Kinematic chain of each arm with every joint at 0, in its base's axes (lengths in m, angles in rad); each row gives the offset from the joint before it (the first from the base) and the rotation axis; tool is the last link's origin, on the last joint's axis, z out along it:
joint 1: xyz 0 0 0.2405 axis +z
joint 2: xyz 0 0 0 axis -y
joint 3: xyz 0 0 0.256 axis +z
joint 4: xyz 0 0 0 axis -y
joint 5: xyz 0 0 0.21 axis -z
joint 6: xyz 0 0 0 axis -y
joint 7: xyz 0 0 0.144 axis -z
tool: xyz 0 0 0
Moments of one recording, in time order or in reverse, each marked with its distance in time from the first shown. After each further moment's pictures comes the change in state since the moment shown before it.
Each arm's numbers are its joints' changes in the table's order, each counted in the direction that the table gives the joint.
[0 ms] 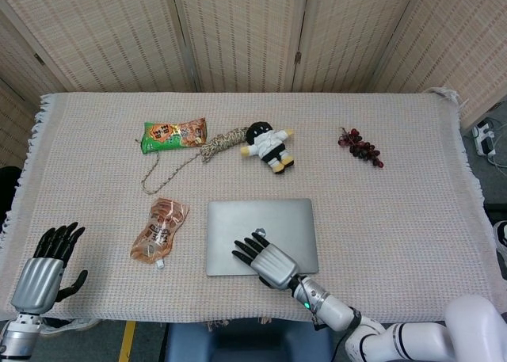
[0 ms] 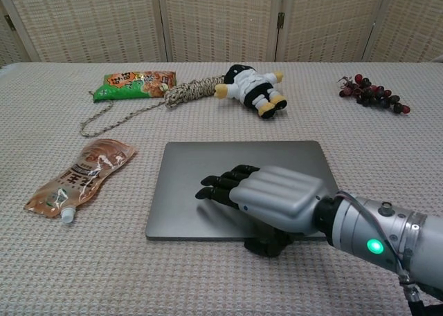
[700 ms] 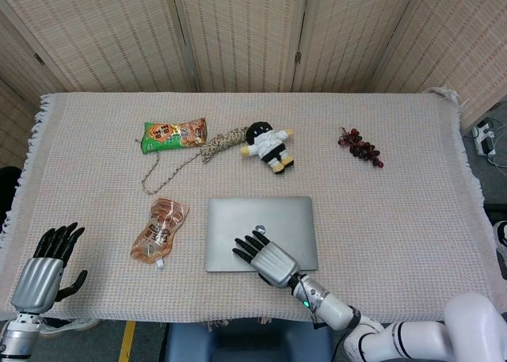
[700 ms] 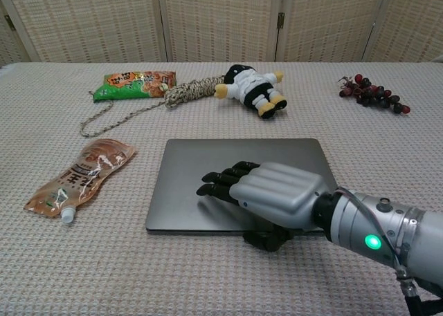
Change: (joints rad) left arm -0.002 0.005 0.000 -0.014 0.007 0.009 0.015; right arm 0.015 -0.003 -0.001 0.009 -0.037 -0.011 0.035
